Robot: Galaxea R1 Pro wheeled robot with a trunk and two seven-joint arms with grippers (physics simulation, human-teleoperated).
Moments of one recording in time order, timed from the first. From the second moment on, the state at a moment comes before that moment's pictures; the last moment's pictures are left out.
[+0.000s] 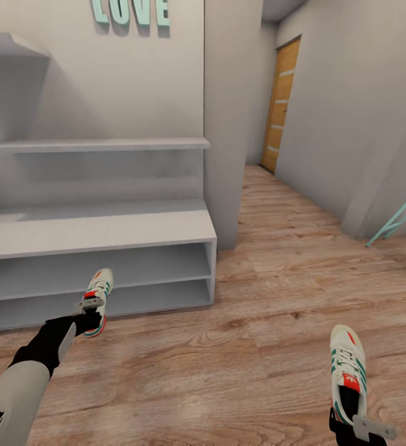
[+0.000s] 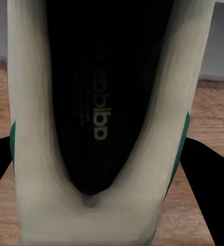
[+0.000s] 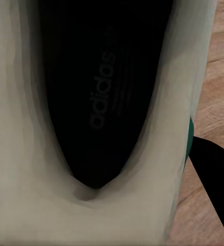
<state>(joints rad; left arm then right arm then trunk) -0.78 0.19 0.31 -0.53 -0.11 0.41 -0.13 -0.36 -0.17 -0.19 -0.15 0.01 -0.59 -0.23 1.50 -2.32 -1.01</state>
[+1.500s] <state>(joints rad) -0.76 0.20 0.31 -0.56 -0.11 0.42 -0.12 -0.36 -0.17 -0.18 -0.15 0.02 -0.60 -0.23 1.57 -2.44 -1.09</state>
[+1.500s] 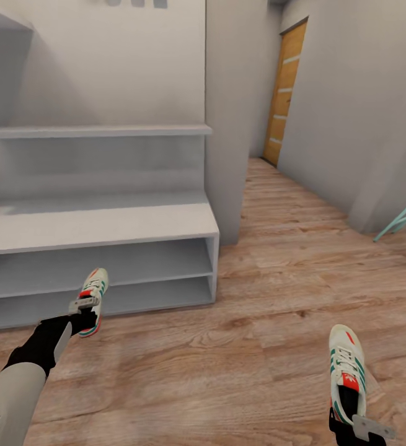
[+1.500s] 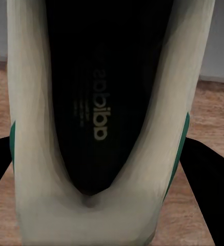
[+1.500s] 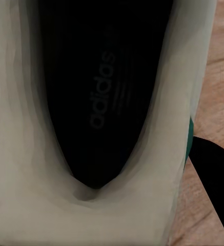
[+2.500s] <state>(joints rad) -0.76 0.20 0.32 -0.56 -0.10 0.41 -0.11 -0.36 -0.17 -0.18 -0.15 0.02 -0.60 -0.23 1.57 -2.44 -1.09</state>
